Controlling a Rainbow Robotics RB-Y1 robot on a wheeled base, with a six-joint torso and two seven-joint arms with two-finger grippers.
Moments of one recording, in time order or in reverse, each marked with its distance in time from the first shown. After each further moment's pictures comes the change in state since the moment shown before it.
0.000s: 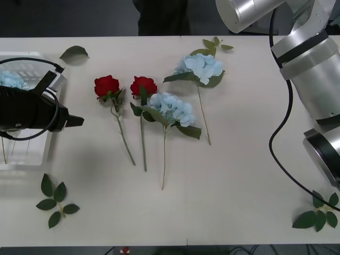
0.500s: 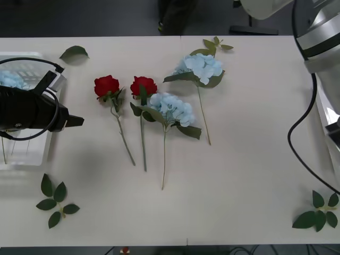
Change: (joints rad) right arm 0.011 -0.129 -0.003 -0.189 -0.345 0.358 -0.005; left arm 0.000 0.000 0.000 0.000 0.000 0.000 0.000
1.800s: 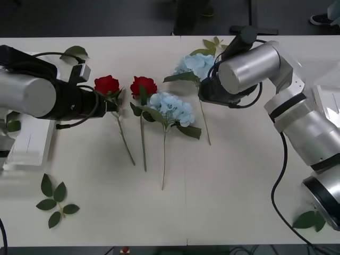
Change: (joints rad) right arm 0.234 0.161 0.057 0.312 0.101 0.384 -0.263; left arm -0.156 -0.247 -0.105 -0.004 -0.380 0.124 0.703
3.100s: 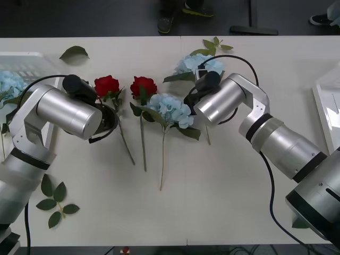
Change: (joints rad) right arm -0.009 0.079 0.231 0.213 0.193 -0.366 -0.004; left arm -0.016 -0.107 -0.197 0.109 -0.433 -0.002 0.460
